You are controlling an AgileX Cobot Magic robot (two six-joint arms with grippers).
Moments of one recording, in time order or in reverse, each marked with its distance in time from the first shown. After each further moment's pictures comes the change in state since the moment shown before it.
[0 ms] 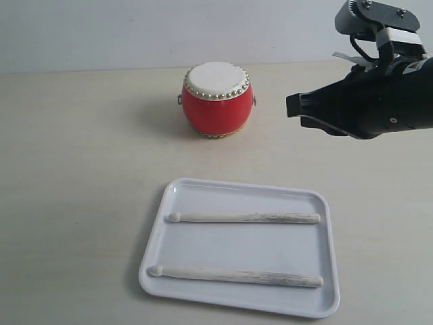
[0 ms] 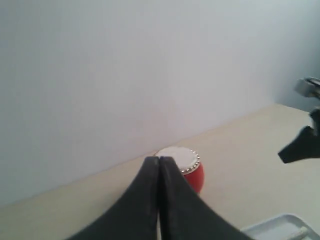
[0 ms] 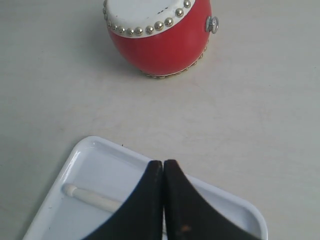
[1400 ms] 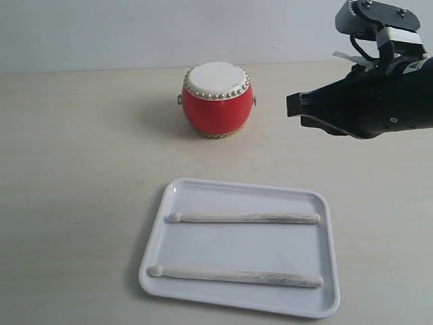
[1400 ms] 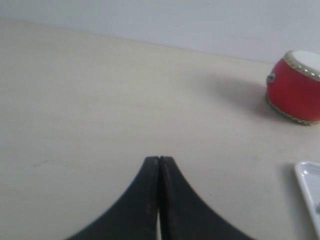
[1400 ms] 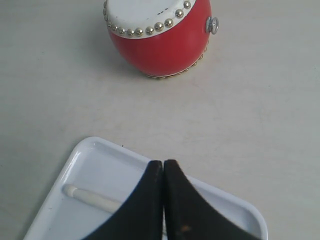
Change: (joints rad) left arm 0.090 -0.306 0.602 0.832 -0.140 -1.066; right arm 0.000 -0.002 0.000 0.000 -0.002 0.000
